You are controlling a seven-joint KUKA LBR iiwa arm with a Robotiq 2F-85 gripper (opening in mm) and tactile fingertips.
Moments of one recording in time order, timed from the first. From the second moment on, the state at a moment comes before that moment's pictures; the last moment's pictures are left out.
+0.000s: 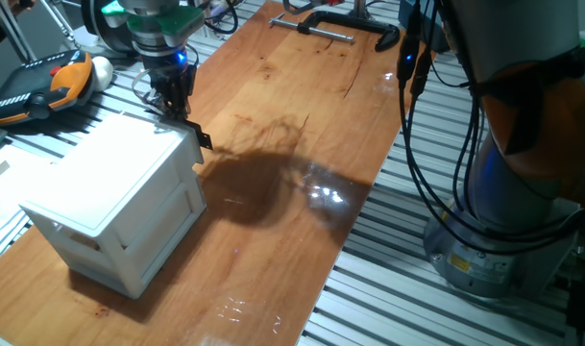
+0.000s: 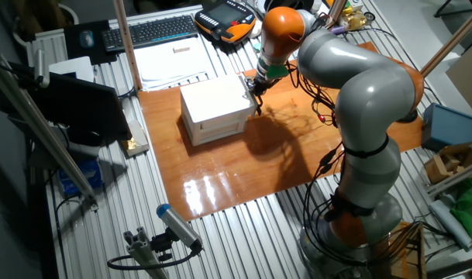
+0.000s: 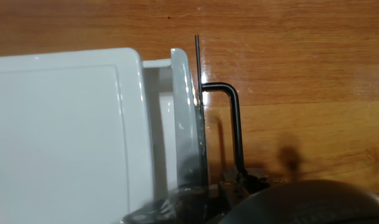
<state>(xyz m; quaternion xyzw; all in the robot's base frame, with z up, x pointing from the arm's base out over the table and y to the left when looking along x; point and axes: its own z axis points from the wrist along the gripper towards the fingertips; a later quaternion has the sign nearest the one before) 0.605 0.081 0.181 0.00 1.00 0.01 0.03</state>
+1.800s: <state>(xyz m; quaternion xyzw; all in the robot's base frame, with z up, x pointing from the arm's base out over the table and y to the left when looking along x) 0.607 0.057 0.176 -0.01 1.00 0.02 0.04</state>
